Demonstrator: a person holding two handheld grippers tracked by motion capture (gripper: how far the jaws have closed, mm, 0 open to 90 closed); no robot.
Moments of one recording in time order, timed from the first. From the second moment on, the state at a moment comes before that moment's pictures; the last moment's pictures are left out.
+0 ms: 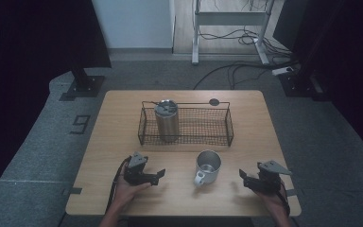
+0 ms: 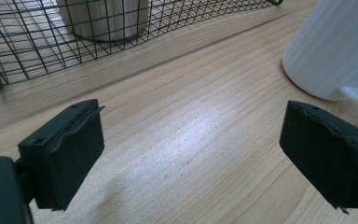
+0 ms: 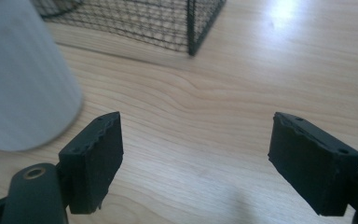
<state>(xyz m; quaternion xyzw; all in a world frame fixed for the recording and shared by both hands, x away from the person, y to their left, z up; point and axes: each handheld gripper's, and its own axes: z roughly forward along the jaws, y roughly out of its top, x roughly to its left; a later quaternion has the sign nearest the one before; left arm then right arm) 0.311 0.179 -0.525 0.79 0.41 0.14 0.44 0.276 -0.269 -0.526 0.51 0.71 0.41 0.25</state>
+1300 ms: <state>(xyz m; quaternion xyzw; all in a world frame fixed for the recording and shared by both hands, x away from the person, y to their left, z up) 0.309 0.178 -0.524 0.79 0.40 0.13 0.44 0.258 -0.220 -0.485 0.45 0.71 0.48 0.22</state>
